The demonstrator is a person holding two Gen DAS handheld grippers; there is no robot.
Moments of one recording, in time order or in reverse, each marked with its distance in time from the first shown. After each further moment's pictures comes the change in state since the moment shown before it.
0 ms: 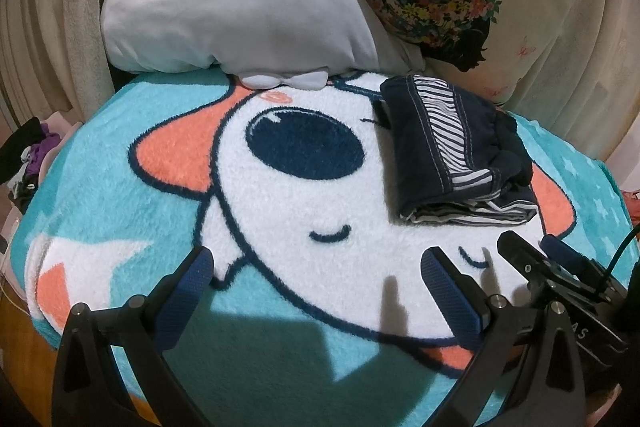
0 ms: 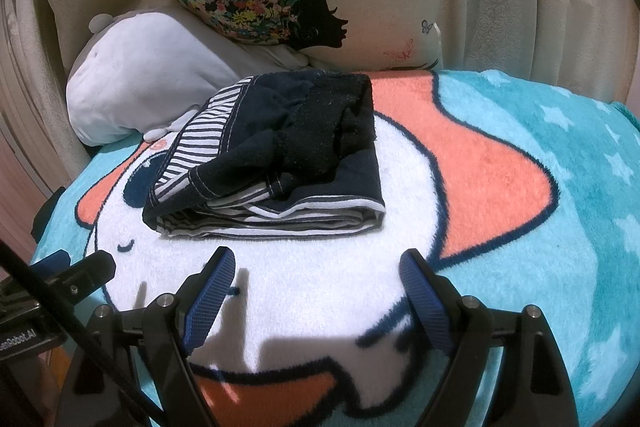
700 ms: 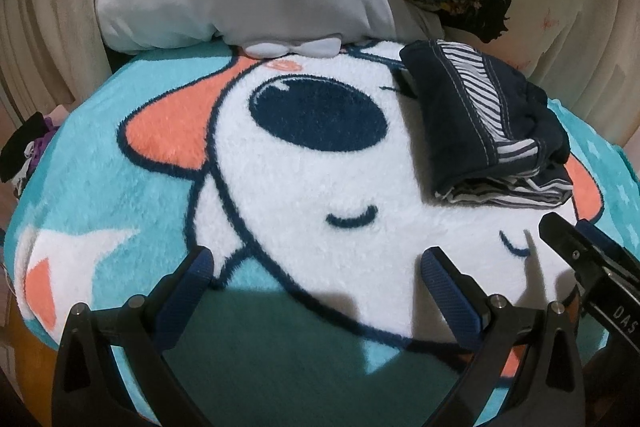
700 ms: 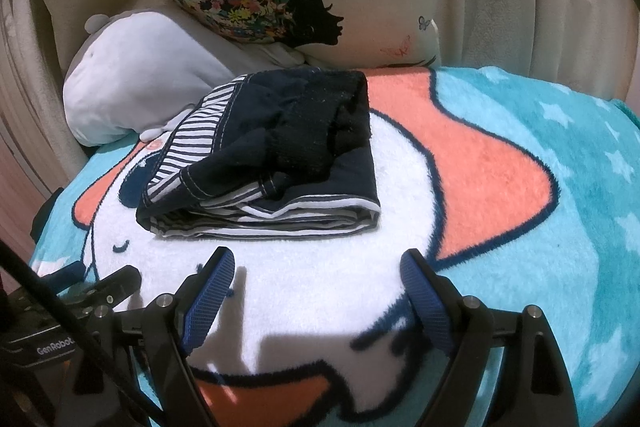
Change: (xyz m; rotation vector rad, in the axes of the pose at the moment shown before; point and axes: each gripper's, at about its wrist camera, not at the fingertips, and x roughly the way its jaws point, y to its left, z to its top) left arm 0.029 0.007 -0.010 0.020 0.057 0.046; right arm 0.001 -0.003 -0.001 0.005 0.007 -0.003
